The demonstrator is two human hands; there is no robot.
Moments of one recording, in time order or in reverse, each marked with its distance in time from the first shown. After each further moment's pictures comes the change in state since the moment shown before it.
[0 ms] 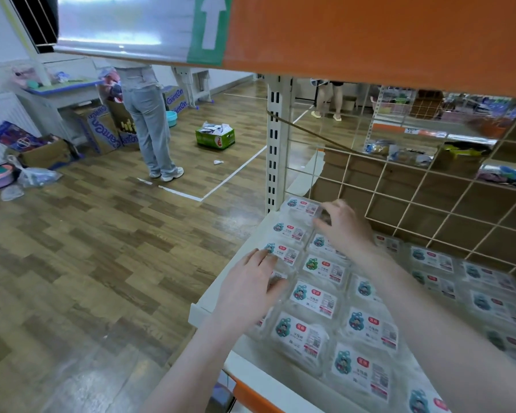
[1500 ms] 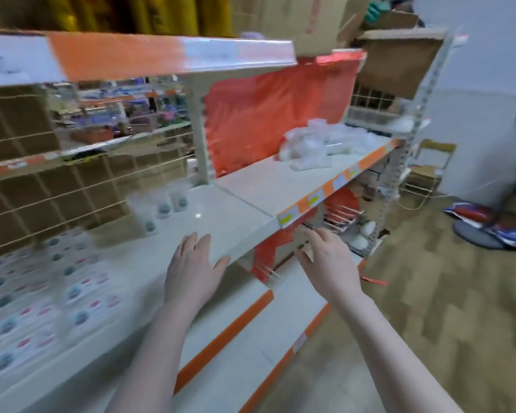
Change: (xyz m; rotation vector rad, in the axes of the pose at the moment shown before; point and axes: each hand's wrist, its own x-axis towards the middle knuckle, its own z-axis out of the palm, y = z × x) left_hand -0.182 0.471 0.086 -0.225 -0.349 0.755; right_hand -0.627 0.208 -0.217 -0.479 0.546 1.017
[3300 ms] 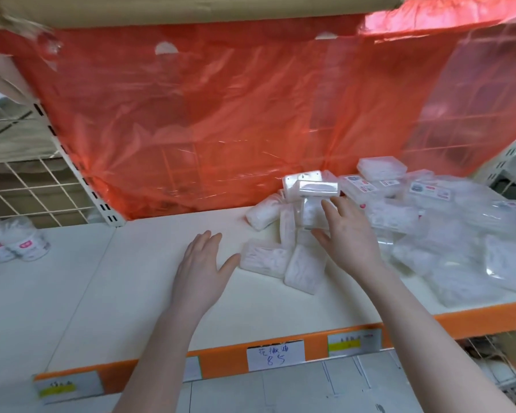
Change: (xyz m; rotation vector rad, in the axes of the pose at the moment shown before) left_hand 0.412 0.274 0.209 -0.031 0.214 -0.567; right_hand 0.541 0.344 0.218 0.287 -0.021 -0.672
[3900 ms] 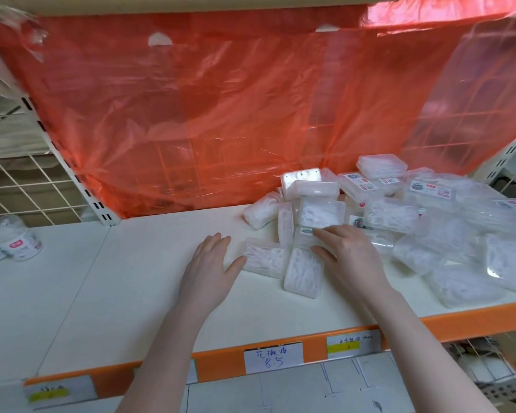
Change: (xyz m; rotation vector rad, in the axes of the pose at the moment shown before) left_hand 0.009 0.000 0.018 -0.009 -0.059 0.037; right_hand -0.031 0.003 0.001 0.116 -0.036 -0.089
